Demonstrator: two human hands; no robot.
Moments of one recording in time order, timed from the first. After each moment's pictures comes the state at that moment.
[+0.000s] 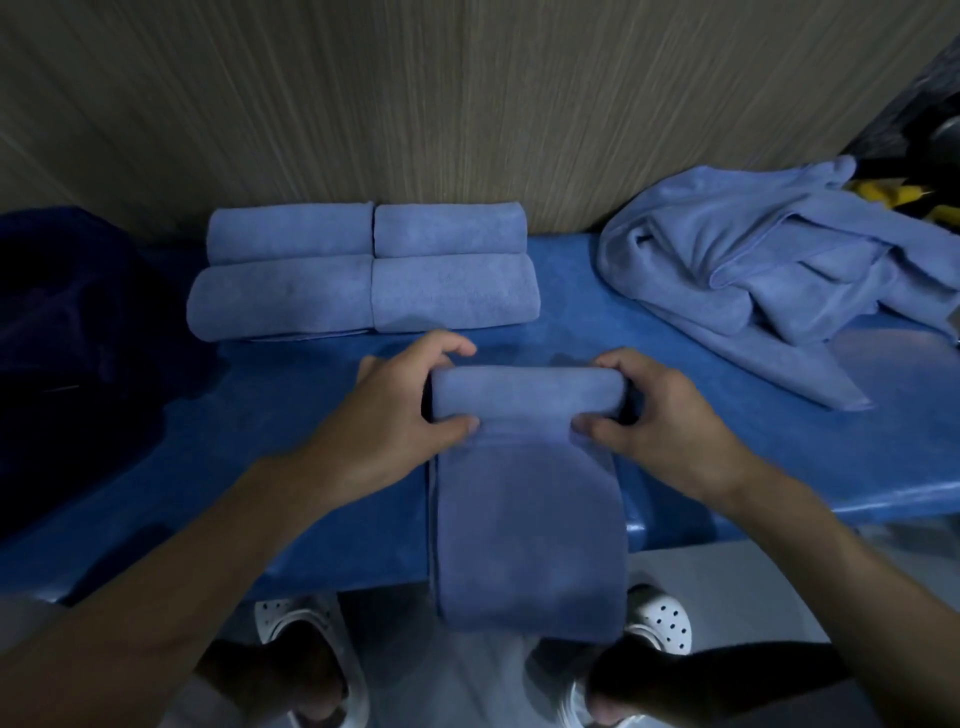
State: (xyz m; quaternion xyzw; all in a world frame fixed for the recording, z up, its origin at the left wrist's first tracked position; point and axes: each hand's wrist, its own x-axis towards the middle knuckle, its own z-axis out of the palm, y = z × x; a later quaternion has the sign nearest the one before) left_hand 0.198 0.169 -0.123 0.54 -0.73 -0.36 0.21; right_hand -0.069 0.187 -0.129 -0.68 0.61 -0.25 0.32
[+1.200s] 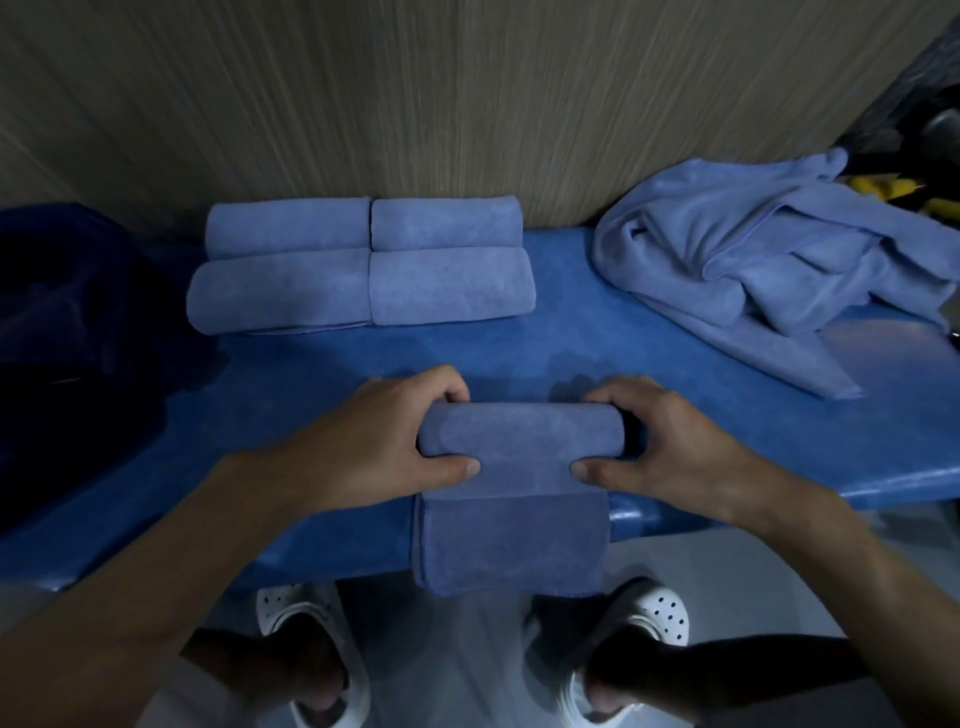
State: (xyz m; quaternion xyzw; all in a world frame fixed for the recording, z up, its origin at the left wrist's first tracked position) left_hand 0.208 0.177 -0.116 0.45 -0.81 -0.35 0.10; right_hand -0.075 0.209 -0.122 -0.74 0.56 -0.18 0.32
